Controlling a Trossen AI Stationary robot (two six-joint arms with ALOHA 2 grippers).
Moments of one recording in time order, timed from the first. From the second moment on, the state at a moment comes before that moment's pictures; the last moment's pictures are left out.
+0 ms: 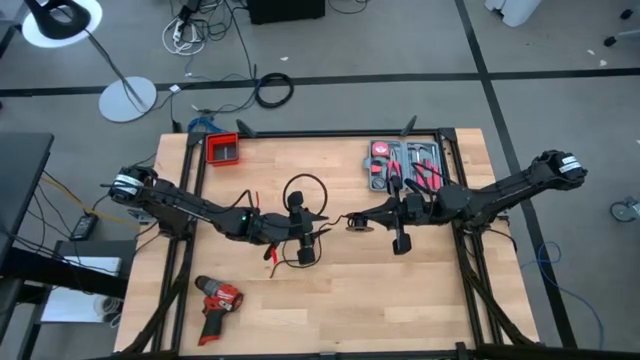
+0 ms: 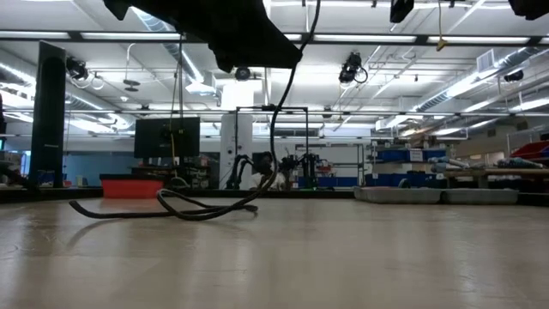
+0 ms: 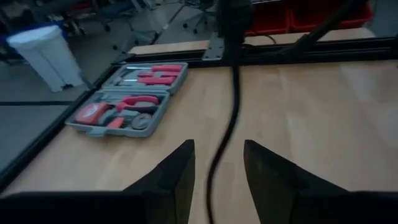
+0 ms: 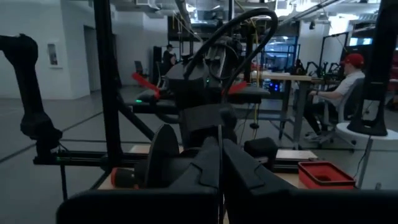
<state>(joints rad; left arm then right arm) -0.24 1.55 0.90 0.30 -0.48 -0.03 0.28 1.01 0.54 0.64 0.24 -0.06</state>
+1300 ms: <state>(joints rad) -0.22 1.60 0.98 0.23 -0.52 -0.06 0.27 1.06 0.54 0.69 0.31 -0.12</state>
